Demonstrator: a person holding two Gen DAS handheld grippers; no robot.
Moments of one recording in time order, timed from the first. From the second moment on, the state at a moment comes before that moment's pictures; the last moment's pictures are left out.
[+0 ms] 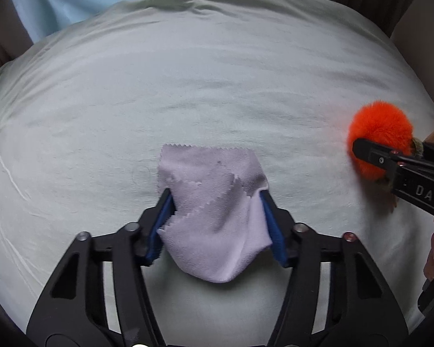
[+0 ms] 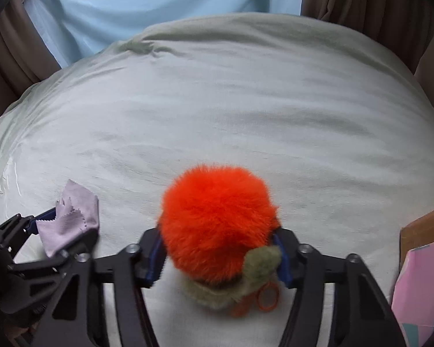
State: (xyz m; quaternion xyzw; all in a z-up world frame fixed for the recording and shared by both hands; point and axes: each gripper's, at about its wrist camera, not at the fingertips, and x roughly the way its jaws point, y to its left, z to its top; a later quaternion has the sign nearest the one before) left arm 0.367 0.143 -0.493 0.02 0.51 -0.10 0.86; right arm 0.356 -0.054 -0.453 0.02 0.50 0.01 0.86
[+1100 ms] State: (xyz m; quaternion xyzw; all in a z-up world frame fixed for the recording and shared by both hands) left arm 0.244 0.171 -0.240 -0.05 0.42 -0.10 0.90; right arm 0.228 -0.040 -0.228 0.06 0.41 0.03 0.91
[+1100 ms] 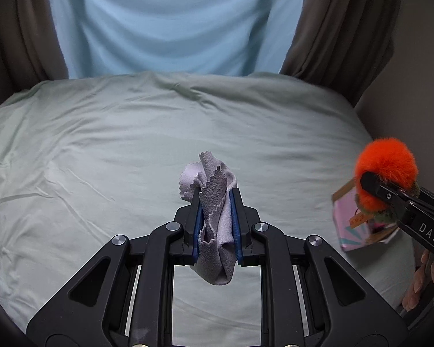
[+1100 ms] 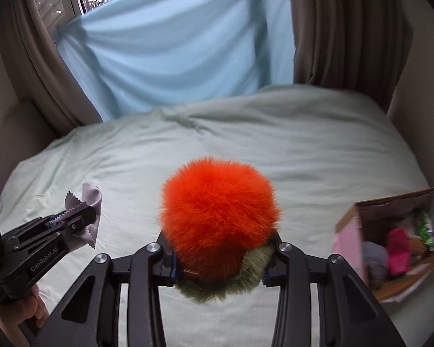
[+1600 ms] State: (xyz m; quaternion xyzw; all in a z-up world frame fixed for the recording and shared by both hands) left arm 0.186 0.034 -0.131 -0.05 0.38 -0.15 0.91; right arm 0.138 -0.160 -0.132 0.07 0.39 0.00 0.92
